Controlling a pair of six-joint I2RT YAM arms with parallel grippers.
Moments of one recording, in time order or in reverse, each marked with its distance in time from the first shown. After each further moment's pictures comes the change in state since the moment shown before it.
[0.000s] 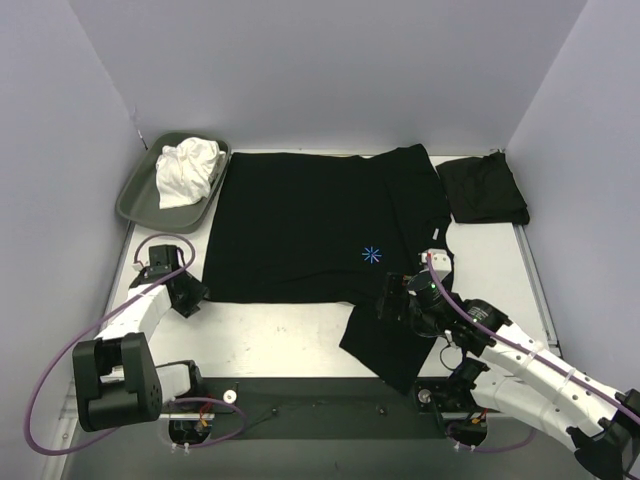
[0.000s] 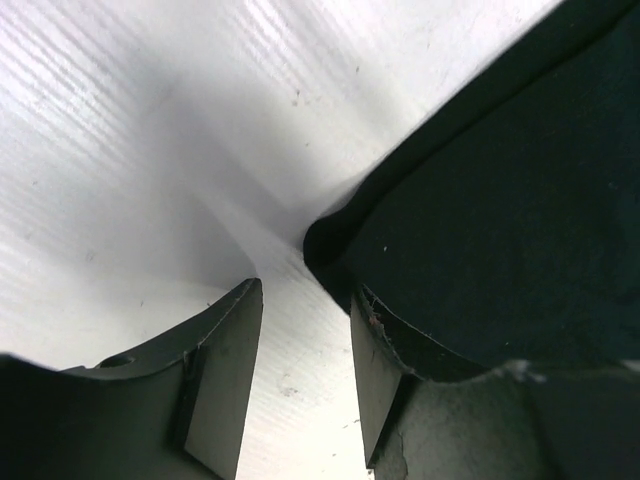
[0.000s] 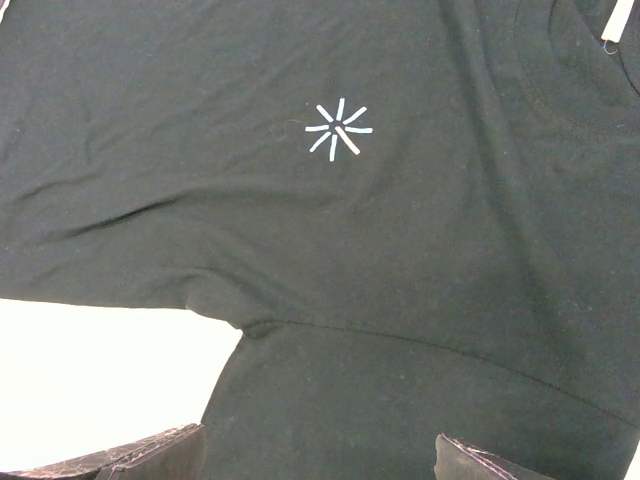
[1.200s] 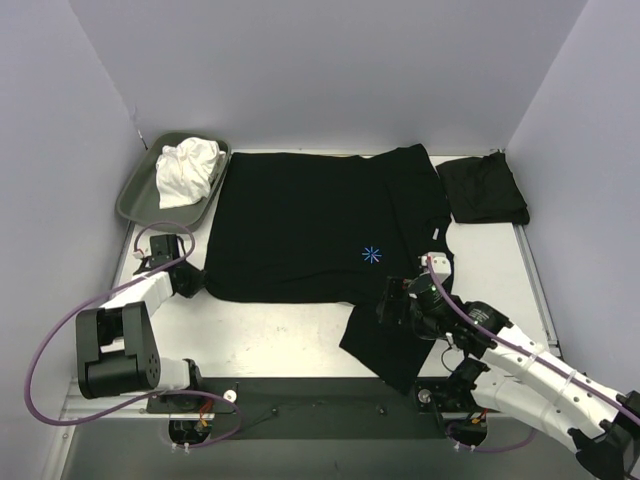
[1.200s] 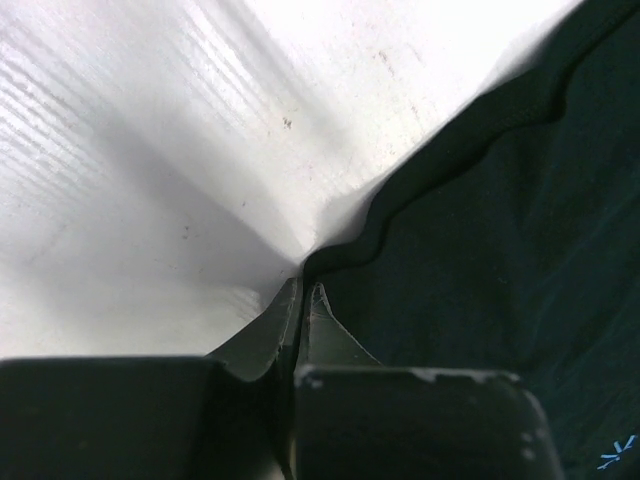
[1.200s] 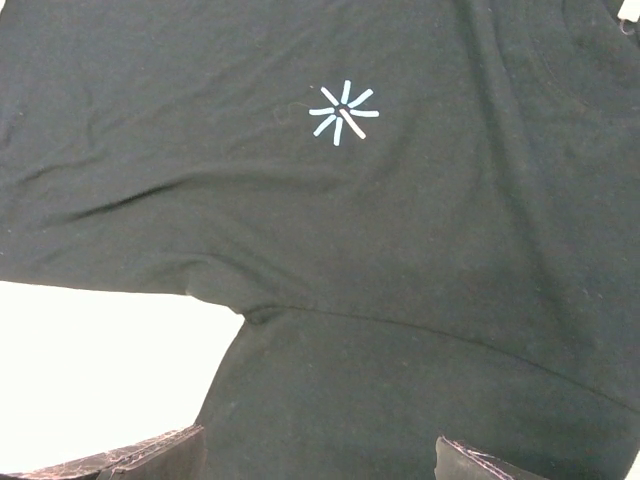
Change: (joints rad) left arm 0.005 0.185 0.065 0.220 0.023 -0.061; right arm 0.006 -0.011 -0.016 0.000 -0.024 0.002
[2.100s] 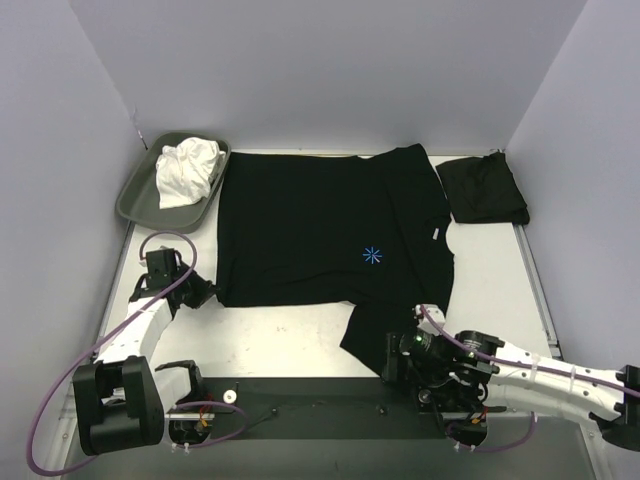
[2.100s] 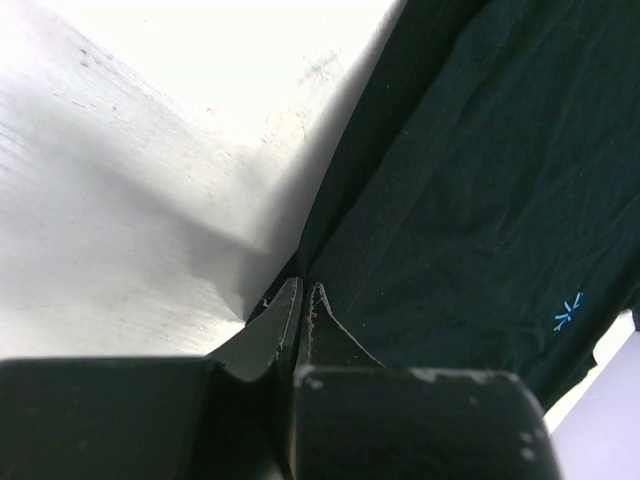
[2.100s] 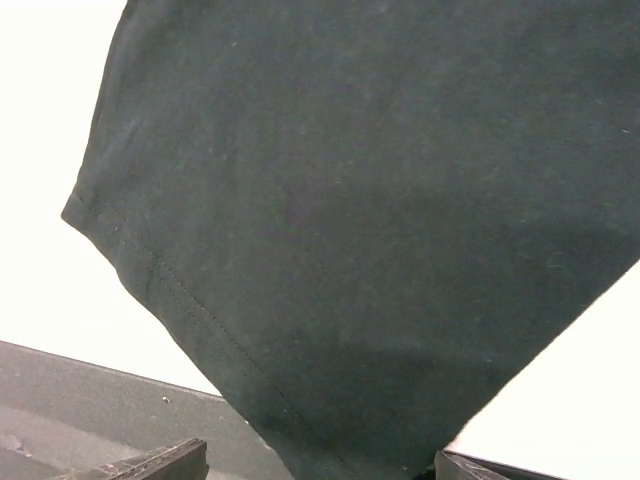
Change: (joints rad) left arm -0.011 -0.304 -0.129 -0.069 0.202 0.011; right arm 0.365 -0.162 -0.222 -0.284 -0.140 0.421
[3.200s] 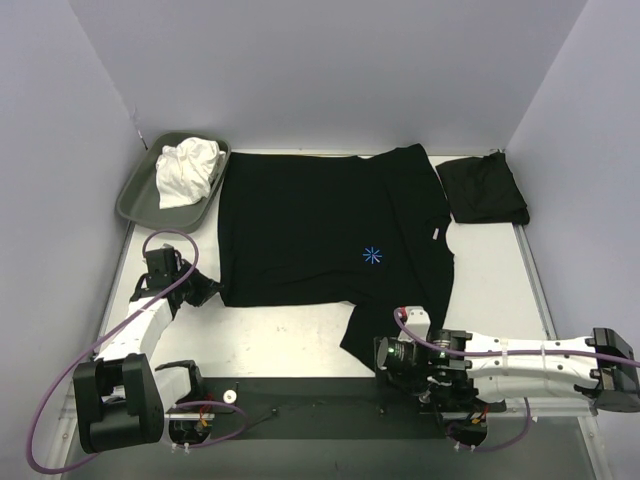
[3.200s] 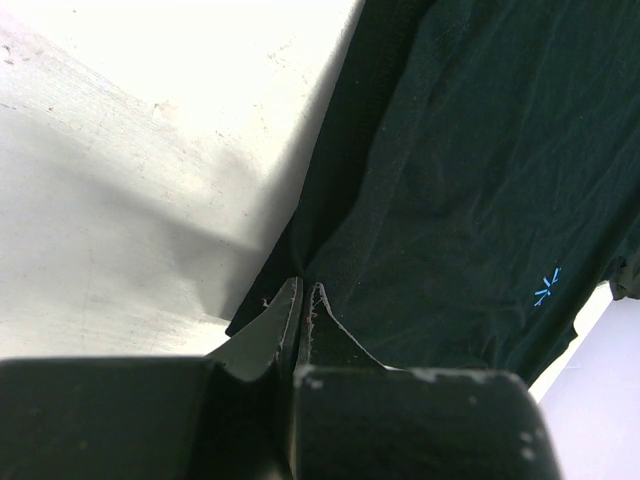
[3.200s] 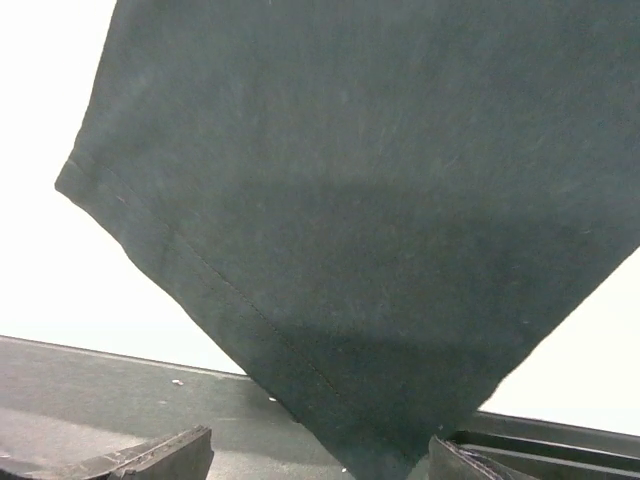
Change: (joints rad) left arm 0.000 0.015 -0.011 0.053 0.075 0.000; right arm 0.231 0.314 0.119 0.018 0.119 0.180
